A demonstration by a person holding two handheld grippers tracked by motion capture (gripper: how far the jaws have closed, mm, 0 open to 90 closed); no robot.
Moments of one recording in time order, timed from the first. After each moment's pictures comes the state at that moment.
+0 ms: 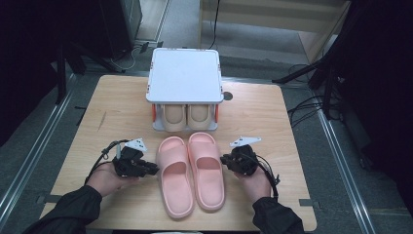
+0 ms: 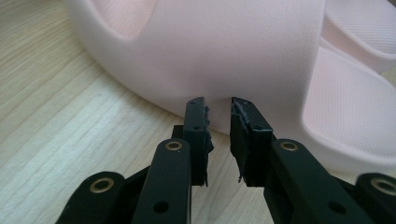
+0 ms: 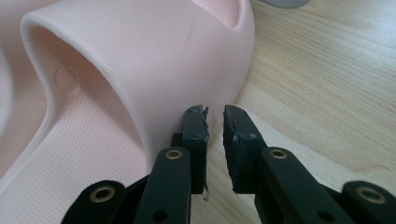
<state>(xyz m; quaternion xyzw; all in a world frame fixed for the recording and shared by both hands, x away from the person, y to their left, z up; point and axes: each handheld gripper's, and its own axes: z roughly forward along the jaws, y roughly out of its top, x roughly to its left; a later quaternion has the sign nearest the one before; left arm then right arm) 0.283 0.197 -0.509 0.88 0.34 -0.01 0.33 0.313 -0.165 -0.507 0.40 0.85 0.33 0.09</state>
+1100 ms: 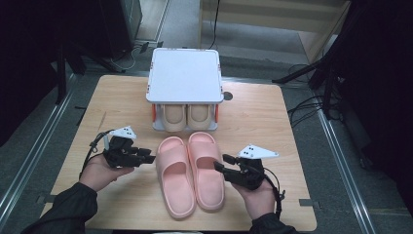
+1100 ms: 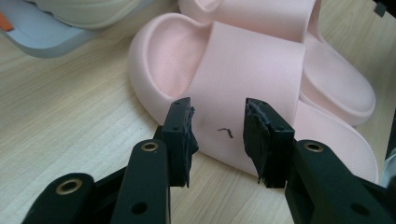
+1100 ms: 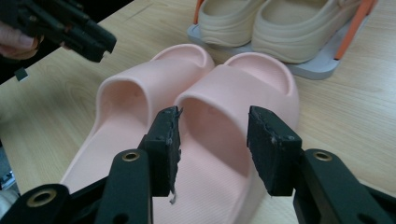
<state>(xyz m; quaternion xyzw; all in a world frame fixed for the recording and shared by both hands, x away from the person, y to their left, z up) 0.290 0.221 -0.476 0.84 0.38 0.01 0.40 0.252 -0.163 -0.461 0.38 0.79 0.47 0.09</state>
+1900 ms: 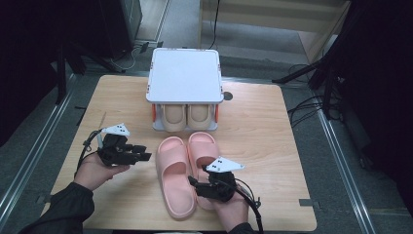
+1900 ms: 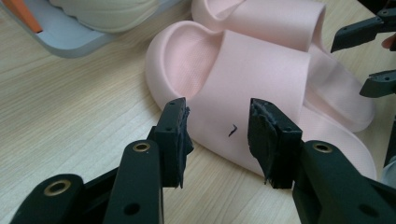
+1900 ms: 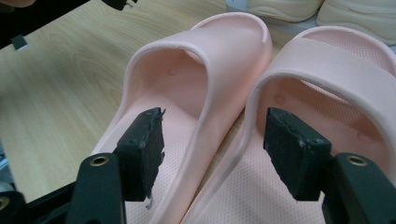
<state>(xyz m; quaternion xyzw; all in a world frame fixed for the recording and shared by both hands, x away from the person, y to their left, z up) 0.290 0.232 -0.472 0.83 0.40 0.02 0.40 0.234 -0.100 -0.495 0.36 0.82 0.45 0.09</state>
